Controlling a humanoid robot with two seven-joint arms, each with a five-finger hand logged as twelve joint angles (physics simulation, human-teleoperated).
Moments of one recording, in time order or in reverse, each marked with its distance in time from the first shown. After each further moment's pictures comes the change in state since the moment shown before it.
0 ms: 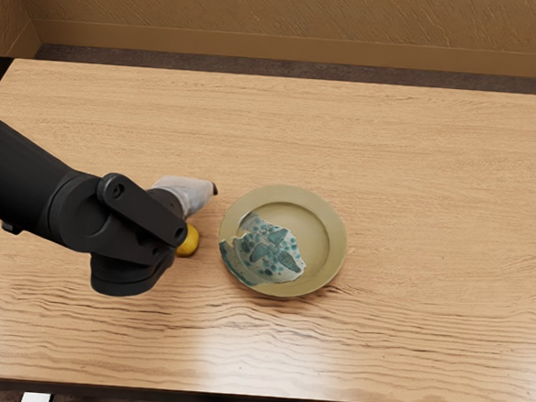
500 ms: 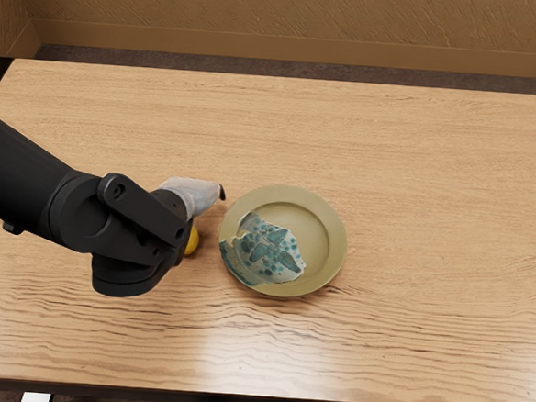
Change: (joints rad) left arm -0.001 0.000 -0.004 -0.002 0.000 0.000 -0.030; right arm 0.000 0.000 0.000 0.000 0.000 0.000 0.000
